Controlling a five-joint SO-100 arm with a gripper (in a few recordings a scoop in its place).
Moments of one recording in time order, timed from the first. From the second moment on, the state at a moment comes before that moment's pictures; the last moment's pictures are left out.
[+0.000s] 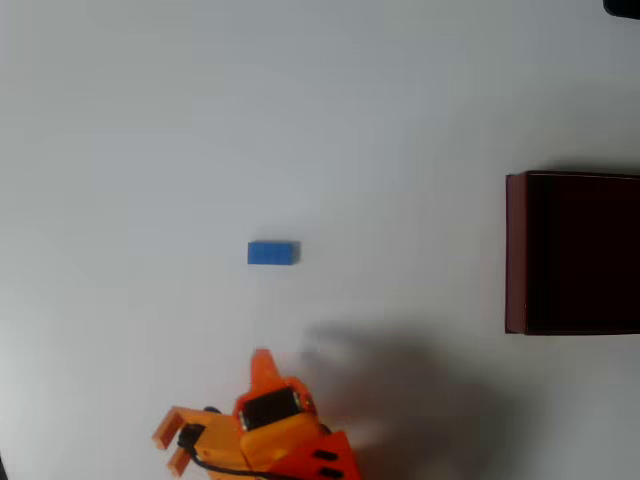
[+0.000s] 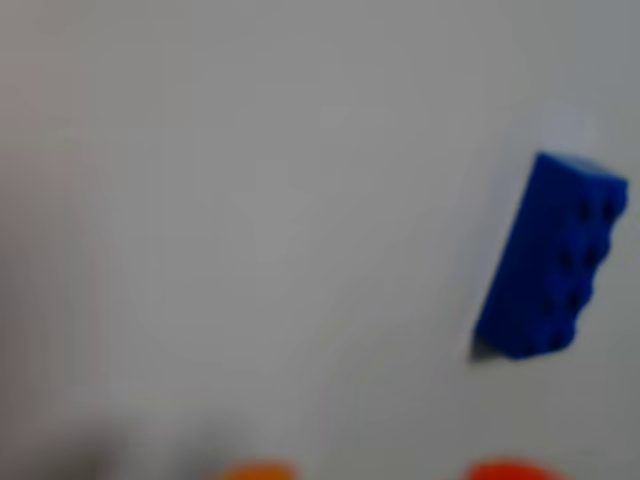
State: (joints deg) arm -20.6 192.0 172.0 76.1 -1.9
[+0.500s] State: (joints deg) arm -19.3 189.5 170.6 68.1 0.6
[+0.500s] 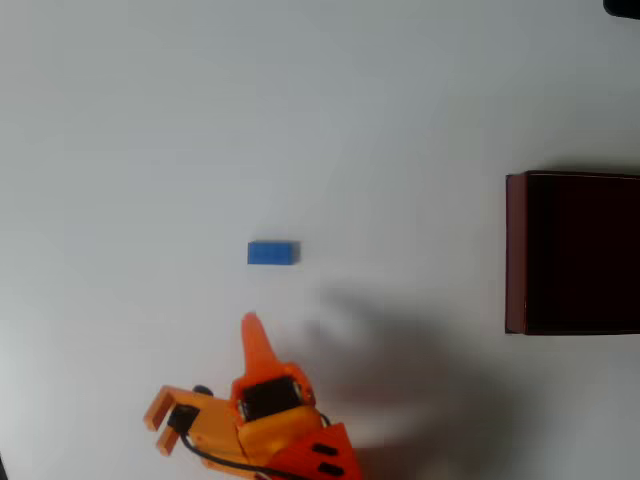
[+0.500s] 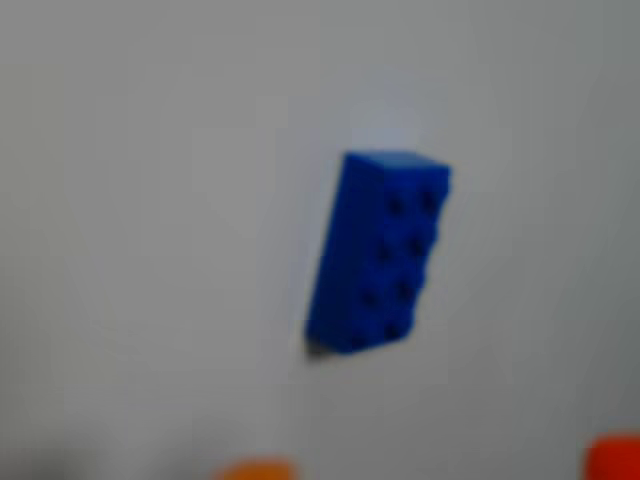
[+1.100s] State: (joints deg) arm -10.5 145.1 145.0 62.3 0.4
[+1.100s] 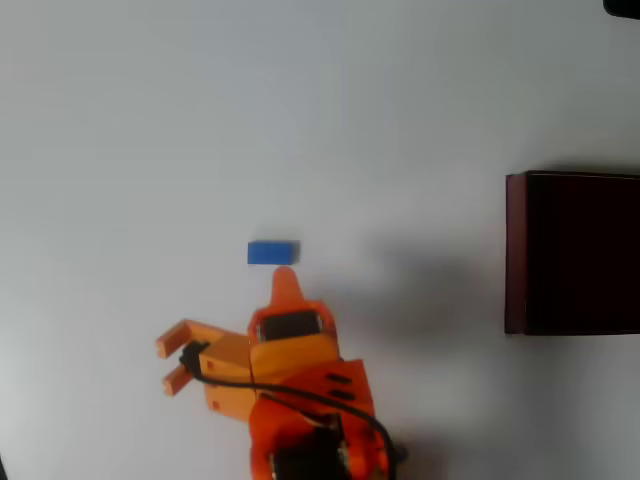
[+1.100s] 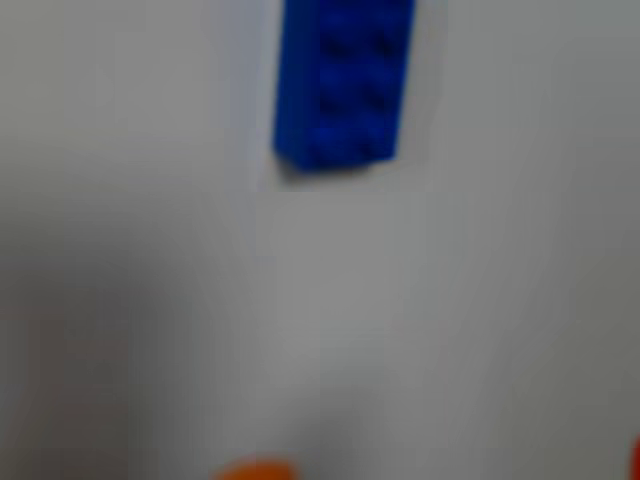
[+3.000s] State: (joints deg) arm -13.1 91.1 117.6 58.0 11.0
